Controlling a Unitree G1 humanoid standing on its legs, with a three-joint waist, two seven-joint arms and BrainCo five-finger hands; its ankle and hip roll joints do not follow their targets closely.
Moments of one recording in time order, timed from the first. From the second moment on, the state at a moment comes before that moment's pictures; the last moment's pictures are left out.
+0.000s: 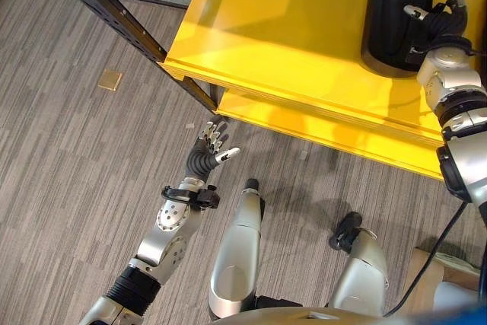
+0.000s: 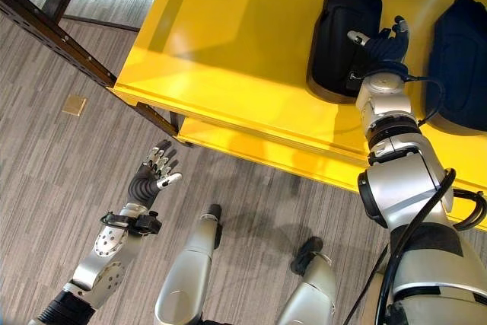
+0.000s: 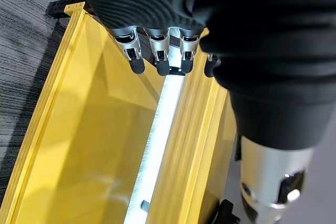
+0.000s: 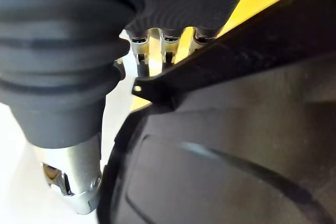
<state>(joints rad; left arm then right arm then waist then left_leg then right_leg) -0.07 0.49 -0.35 -0.03 -0.68 -0.25 0.16 -1.38 -0.61 0.41 1.32 0.62 -0.09 -0.36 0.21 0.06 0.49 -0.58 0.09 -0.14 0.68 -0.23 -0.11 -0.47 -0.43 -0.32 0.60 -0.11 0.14</state>
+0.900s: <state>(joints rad) -0.10 0.51 -0.36 -0.03 -0.69 -0.25 0.16 -1.38 -0.57 0.37 1.26 0.70 -0.10 -0.37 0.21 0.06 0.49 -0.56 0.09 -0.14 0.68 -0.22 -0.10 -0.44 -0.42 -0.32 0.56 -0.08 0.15</state>
